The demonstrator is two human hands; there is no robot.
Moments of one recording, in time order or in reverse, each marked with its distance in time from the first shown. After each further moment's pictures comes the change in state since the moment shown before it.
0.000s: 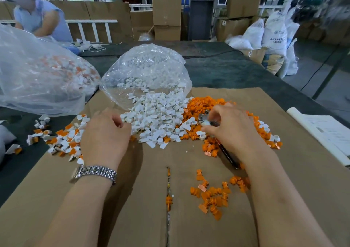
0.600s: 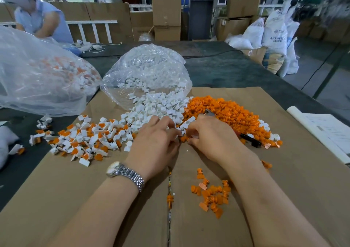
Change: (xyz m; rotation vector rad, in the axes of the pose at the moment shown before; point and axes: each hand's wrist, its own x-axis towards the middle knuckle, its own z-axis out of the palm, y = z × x) left_hand -0.028 0.028 0.040 0.086 -0.328 0.755; right_hand -0.003 -0.018 0.029 -0.235 -0.073 -0.315
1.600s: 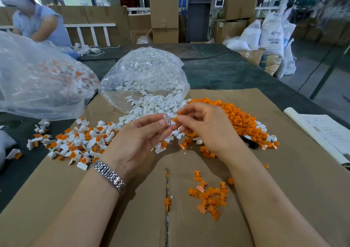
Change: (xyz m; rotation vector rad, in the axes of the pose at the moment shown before) left_hand 0.004 -0.008 -0.027 -1.822 0.054 -0.718; right_hand -0.002 -0.005 -0.019 1.065 0.165 0.069
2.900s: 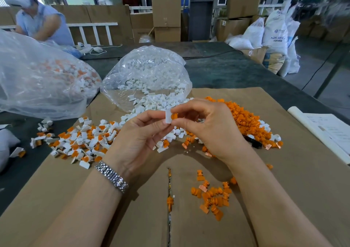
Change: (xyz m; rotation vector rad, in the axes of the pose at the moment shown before) left_hand -0.003 0.000 -0.002 0.015 -0.149 0.162; right_hand -0.008 -0.014 0.000 -0.060 -0.004 -0.224
